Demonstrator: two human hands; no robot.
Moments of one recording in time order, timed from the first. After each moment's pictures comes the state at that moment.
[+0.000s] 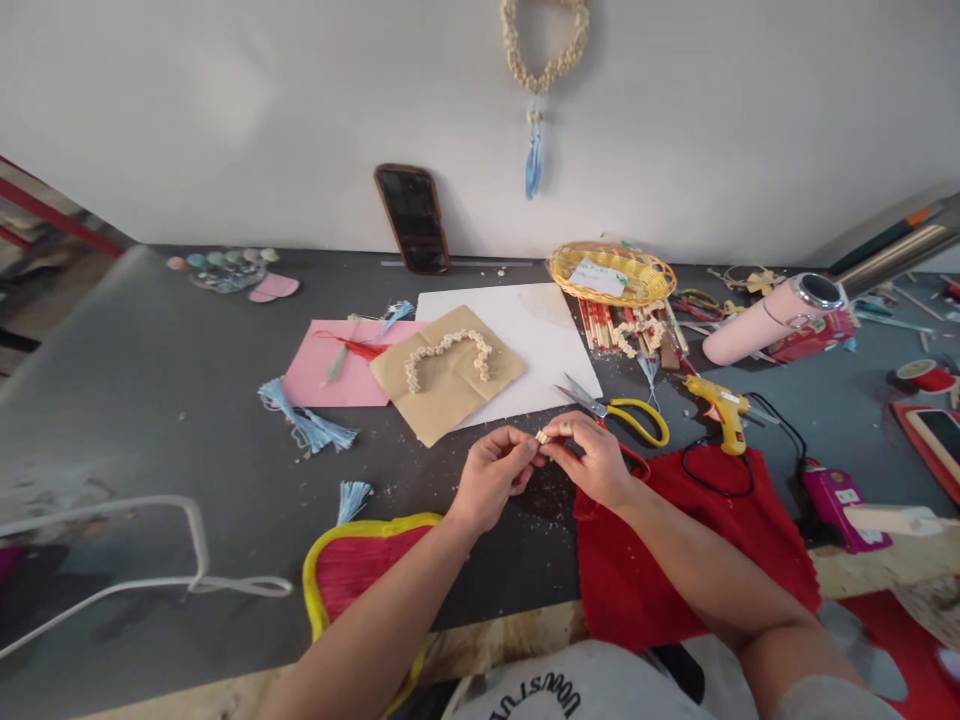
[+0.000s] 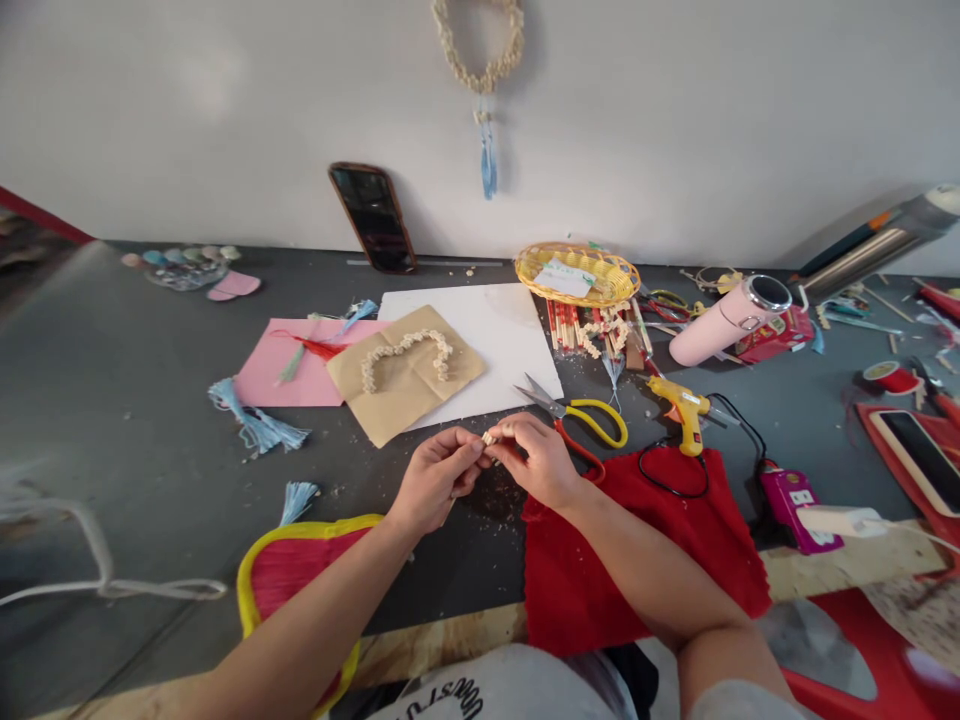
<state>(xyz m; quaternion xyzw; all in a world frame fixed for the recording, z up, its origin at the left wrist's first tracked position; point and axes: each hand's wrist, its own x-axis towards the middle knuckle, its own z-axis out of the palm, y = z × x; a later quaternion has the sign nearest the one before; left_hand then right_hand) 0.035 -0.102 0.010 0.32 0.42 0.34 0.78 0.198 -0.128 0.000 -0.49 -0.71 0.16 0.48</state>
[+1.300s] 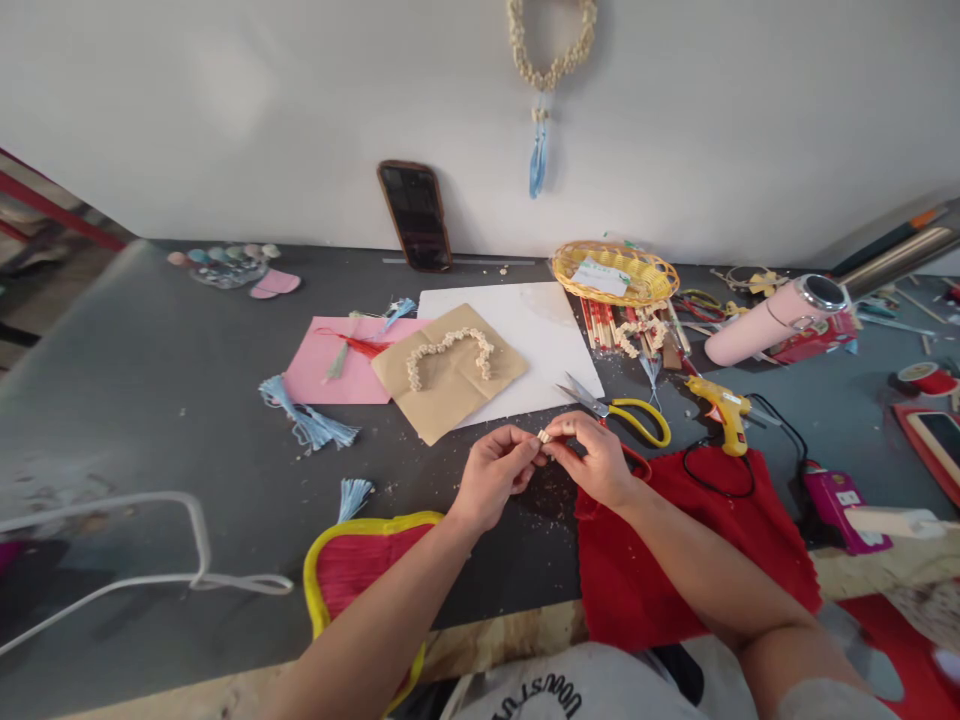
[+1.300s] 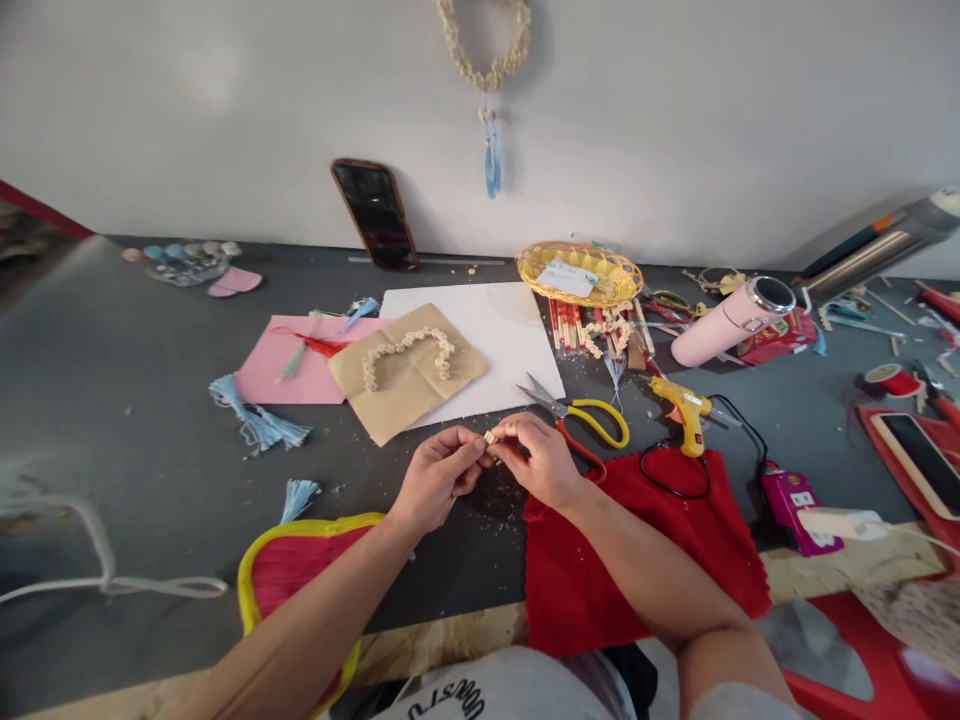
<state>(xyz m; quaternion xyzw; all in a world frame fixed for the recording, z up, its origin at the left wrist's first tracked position) 0.034 -0.102 0.006 0.32 0.41 0.35 0.78 0.197 -0.129 0.000 -0.49 -0.71 0.16 0.48</state>
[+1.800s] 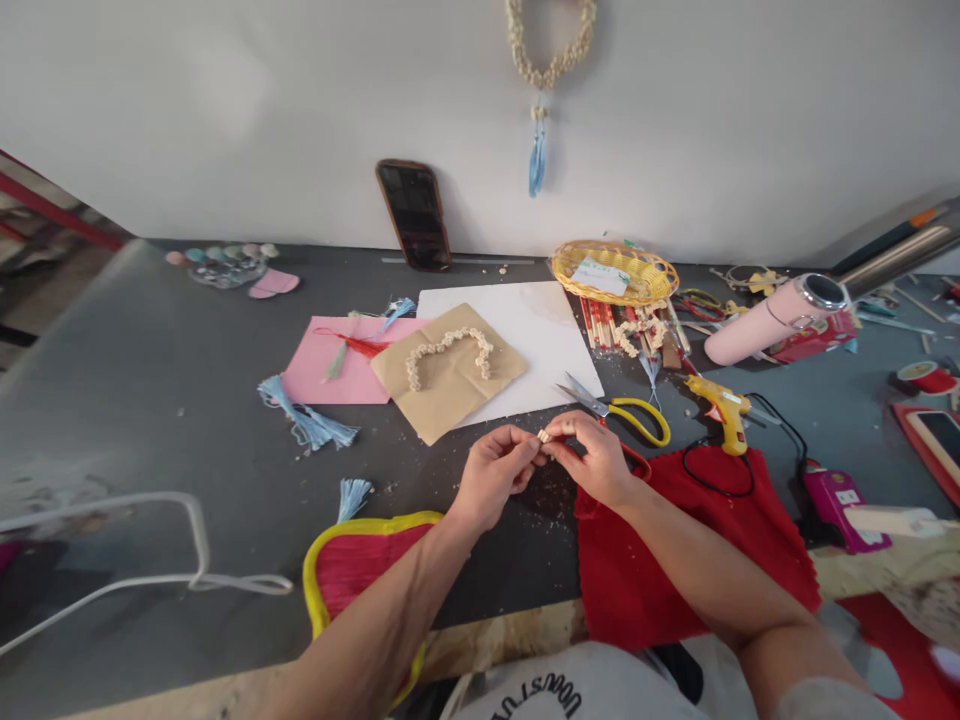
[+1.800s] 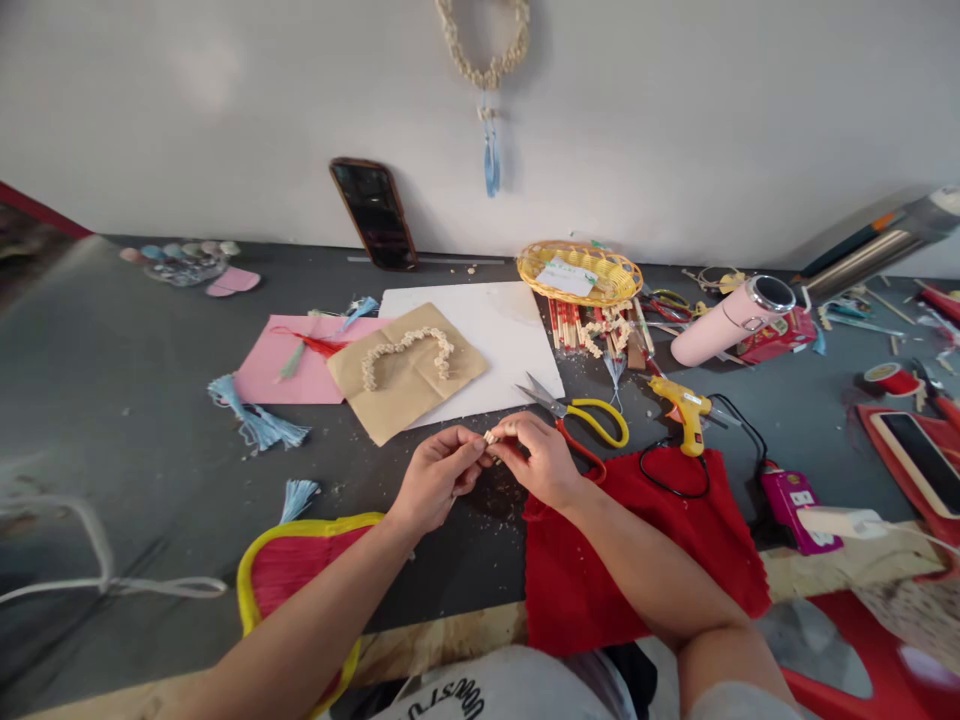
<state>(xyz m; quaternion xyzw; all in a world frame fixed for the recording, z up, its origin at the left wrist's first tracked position) 0.035 -0.101 0.009 0.32 0.41 0.34 0.78 0.197 -0.129 0.000 -0.49 -0.71 0.18 0.48</state>
